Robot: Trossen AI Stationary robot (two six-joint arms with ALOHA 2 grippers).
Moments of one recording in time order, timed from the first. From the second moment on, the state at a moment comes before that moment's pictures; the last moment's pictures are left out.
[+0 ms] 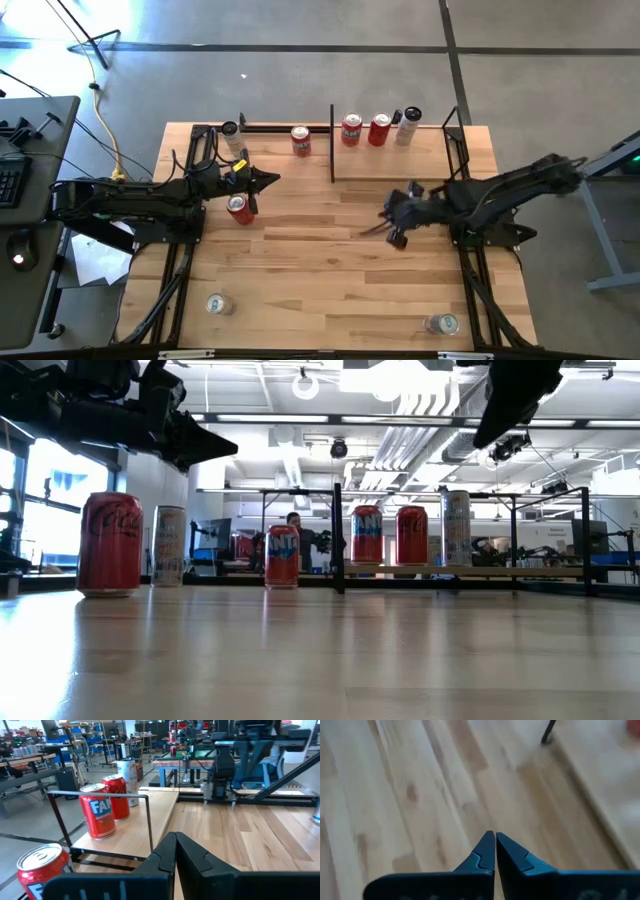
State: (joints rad) left arm 0.28 0.89 0.24 0.59 0.03 0.06; right arm 0.29 1.23 1.06 -0.91 0.34 0.59
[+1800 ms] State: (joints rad) left arm 0.27 0.89 0.24 0.49 0.20 0.08; right arm 1.06 1.90 1.74 -1.57 -0.17 2.25
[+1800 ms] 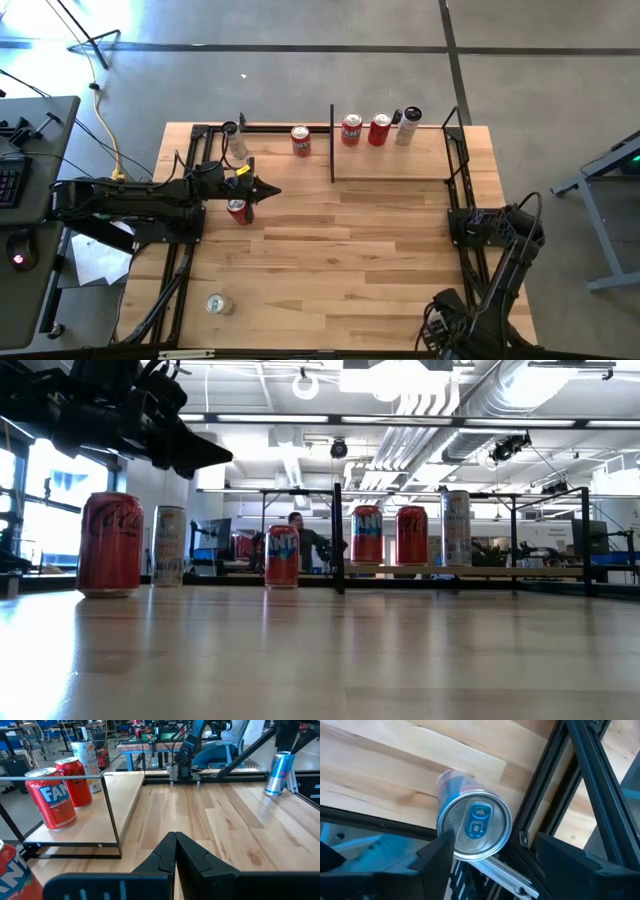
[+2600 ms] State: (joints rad) left arm 0.27 0.89 0.24 0.49 0.20 0.08; right arm 1.06 1.86 1.73 -1.55 -0.08 2.22
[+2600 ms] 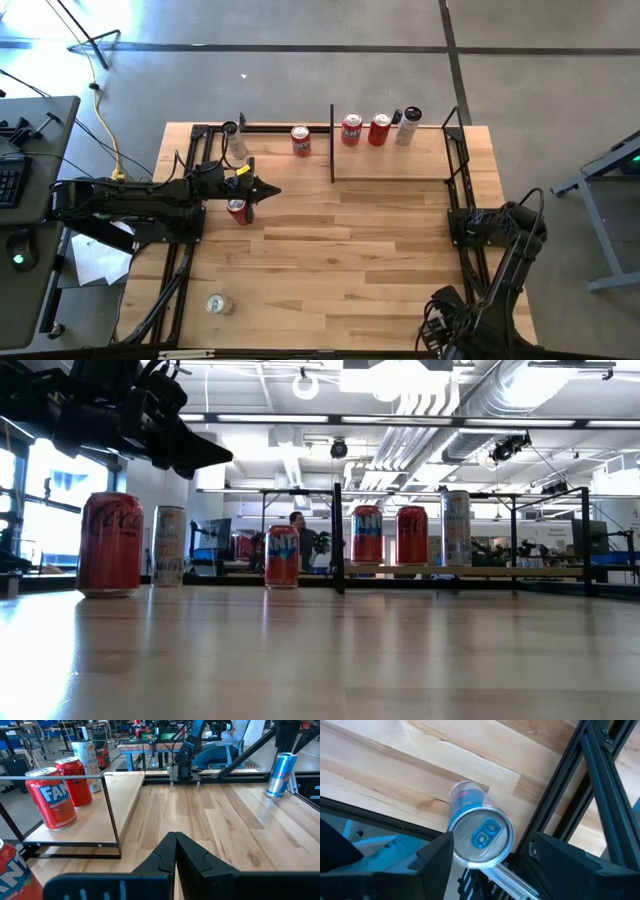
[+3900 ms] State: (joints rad) left arm 0.27 0.89 0.24 0.46 0.20 0.08; right arm 1.06 1.87 1.62 -1.38 -0.09 2.23
